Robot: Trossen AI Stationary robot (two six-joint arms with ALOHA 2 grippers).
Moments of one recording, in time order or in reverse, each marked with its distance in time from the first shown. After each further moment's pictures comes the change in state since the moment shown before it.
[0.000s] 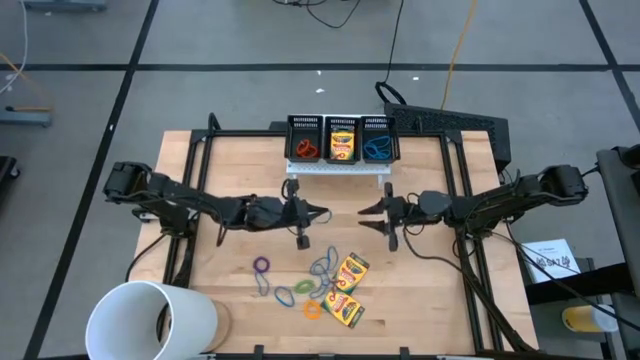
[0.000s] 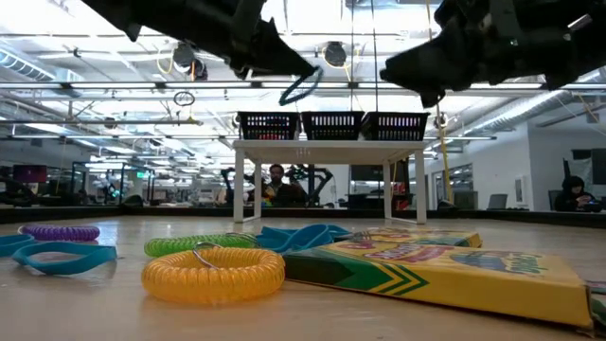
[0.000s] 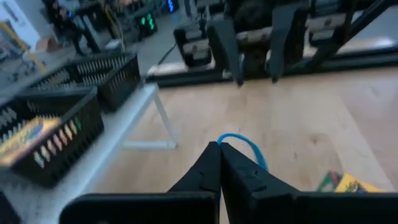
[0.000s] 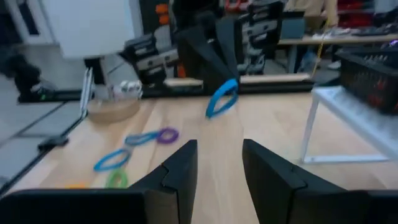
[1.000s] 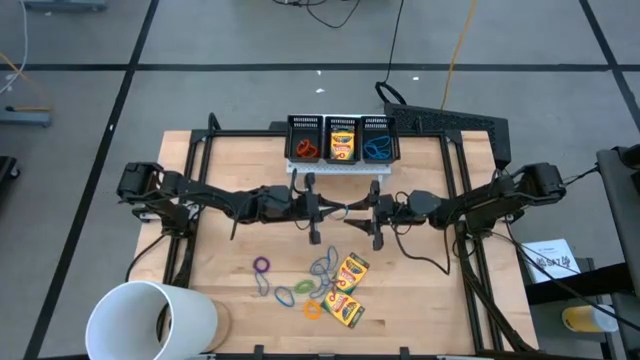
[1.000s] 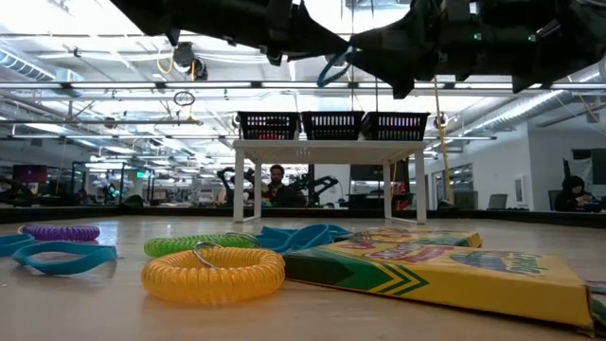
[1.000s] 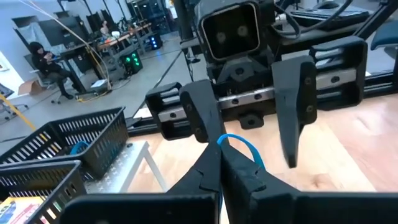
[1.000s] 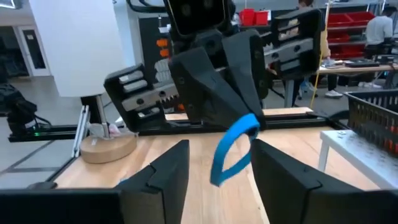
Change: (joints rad) left arm 0.067 0.104 0.110 0.124 0.167 0.119; right arm -0.010 0.237 0.099 0.270 -0.002 -0.001
